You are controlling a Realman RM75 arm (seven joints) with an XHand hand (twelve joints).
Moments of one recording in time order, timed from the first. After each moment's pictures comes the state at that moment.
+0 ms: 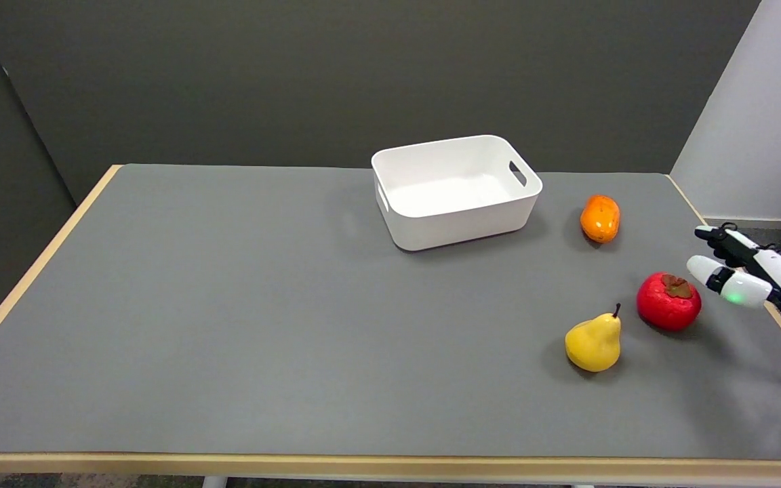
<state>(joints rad) 0.04 -0.26 0.09 -1.06 -1.22 1.30 0.72</state>
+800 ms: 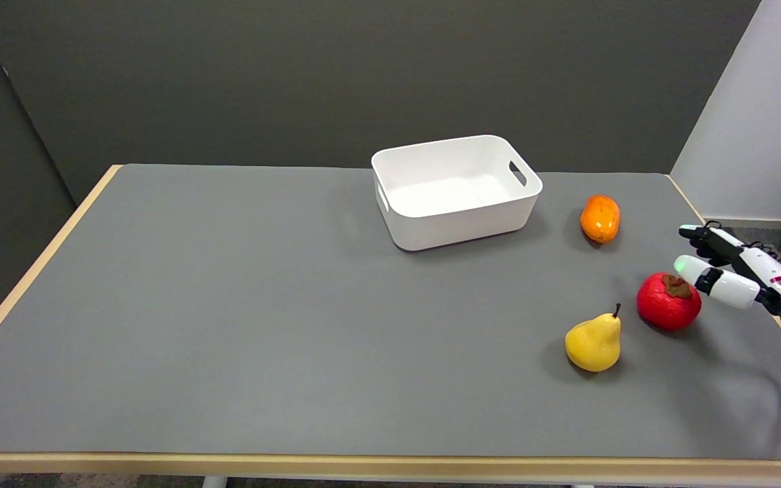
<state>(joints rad) 0.04 -0.28 0.10 -1.07 -1.27 1.33 0.72</state>
